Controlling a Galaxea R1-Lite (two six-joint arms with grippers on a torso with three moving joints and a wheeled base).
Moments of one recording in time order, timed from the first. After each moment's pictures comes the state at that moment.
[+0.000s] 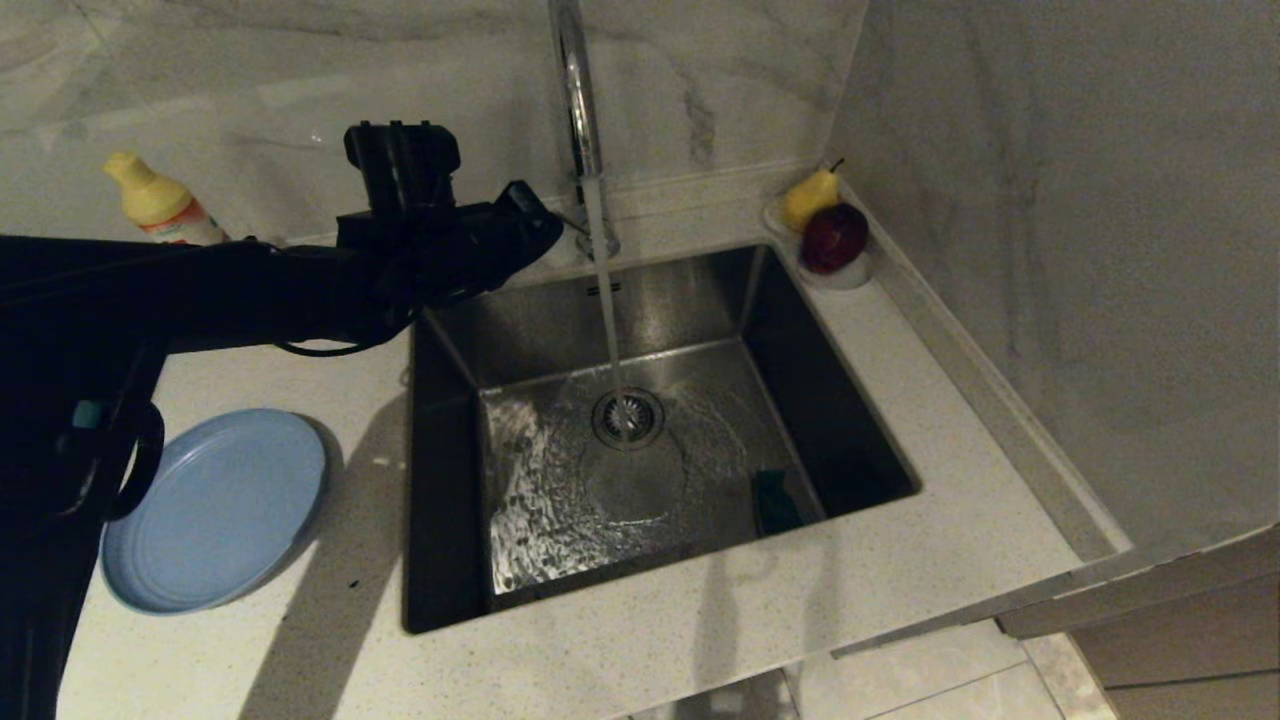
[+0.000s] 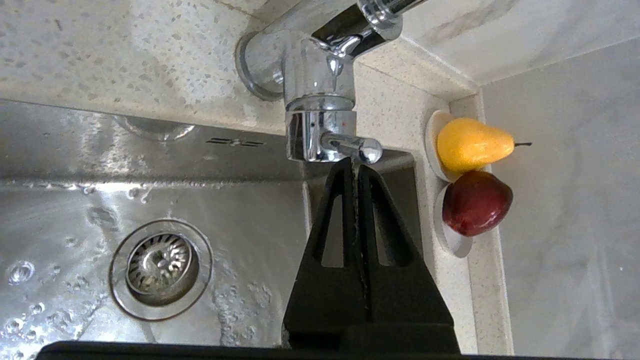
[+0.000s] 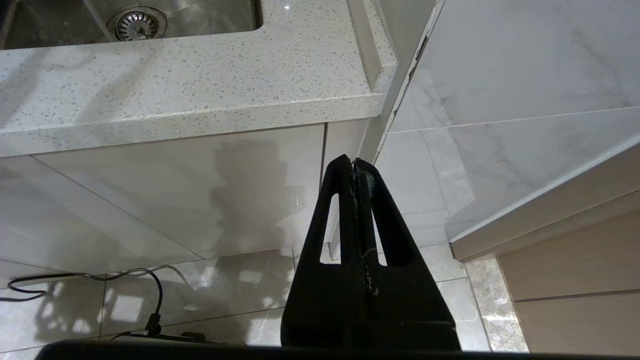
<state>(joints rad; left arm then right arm) -0.29 2.16 -1.85 -0.32 -0.10 -0.71 0.01 0.00 0.00 0.00 0.03 -0.03</state>
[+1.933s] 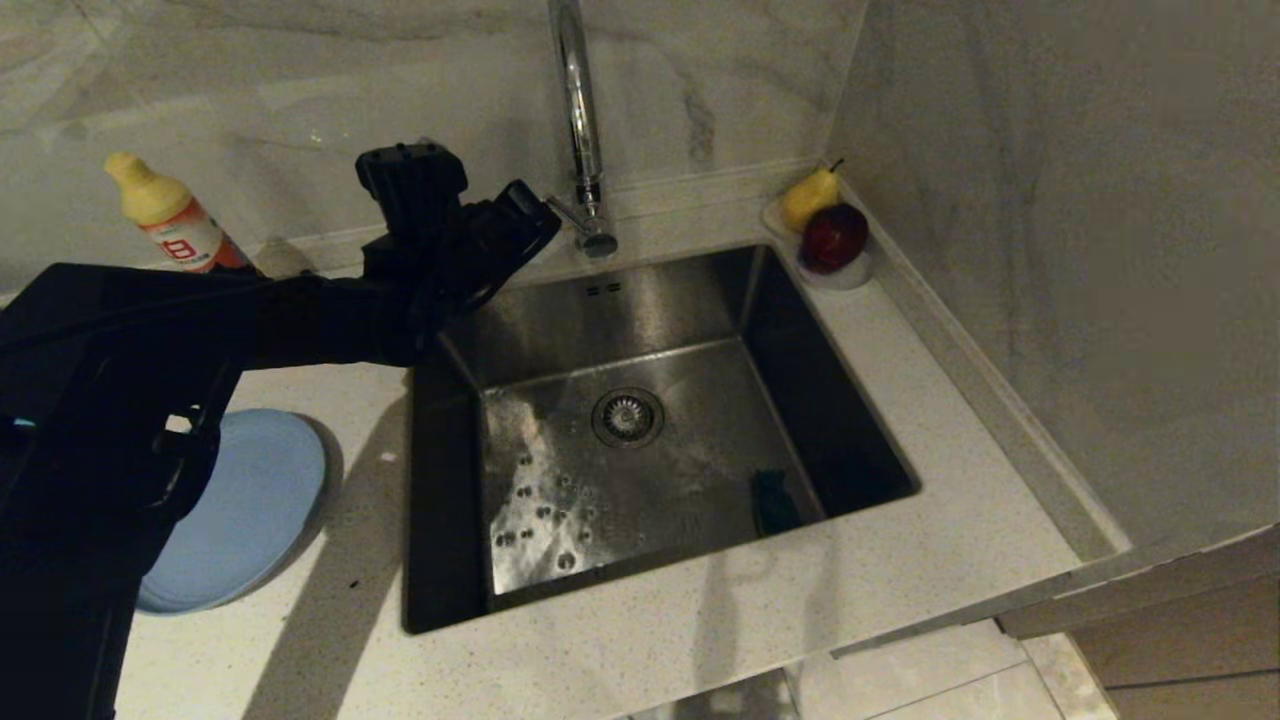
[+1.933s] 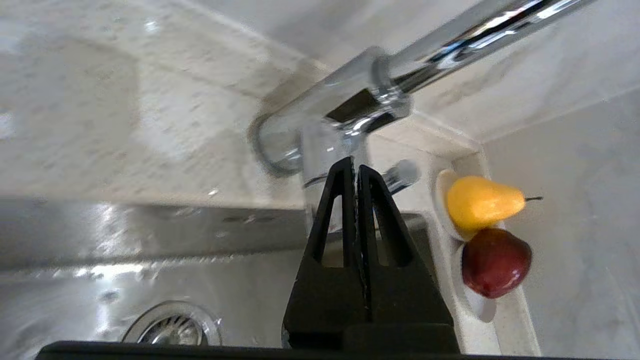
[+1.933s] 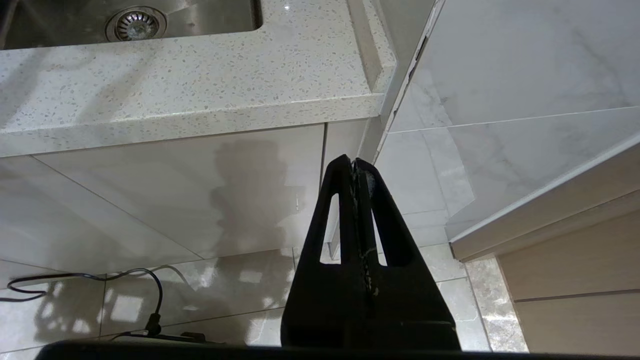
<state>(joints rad) -0.27 2.26 -1.88 -0.54 -0.02 -0.67 0.01 0.00 0.00 0.00 0.03 -0.03</state>
